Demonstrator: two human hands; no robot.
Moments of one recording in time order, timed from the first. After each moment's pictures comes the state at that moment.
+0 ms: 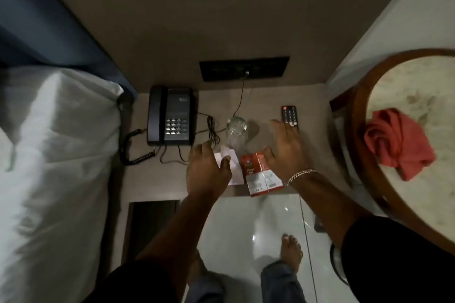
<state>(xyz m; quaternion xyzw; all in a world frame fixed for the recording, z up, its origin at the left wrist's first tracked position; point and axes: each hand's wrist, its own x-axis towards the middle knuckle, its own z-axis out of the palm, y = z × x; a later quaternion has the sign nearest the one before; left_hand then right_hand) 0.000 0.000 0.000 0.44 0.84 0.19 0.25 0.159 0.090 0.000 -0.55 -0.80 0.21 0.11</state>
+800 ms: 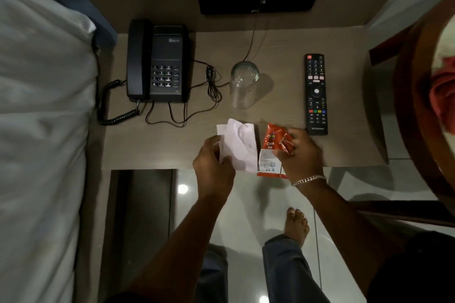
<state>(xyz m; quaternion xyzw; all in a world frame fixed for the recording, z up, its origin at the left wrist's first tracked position) 0.029 -0.035 -0.085 0.26 0.83 0.36 0.35 0.184 0.044 -0.123 -0.68 -0.60 0.38 0.18</state>
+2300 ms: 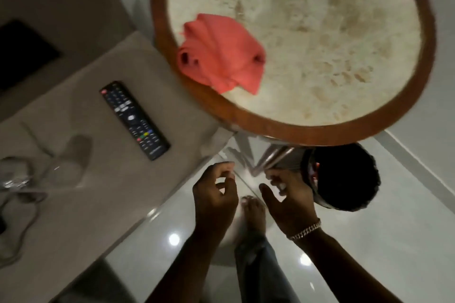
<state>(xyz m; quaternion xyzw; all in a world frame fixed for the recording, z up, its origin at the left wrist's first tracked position) 0.256 -0.005 -0.098 0.57 0.59 0.31 0.48 0.399 -0.074 -0.116 -0.79 -0.50 0.21 0.29</state>
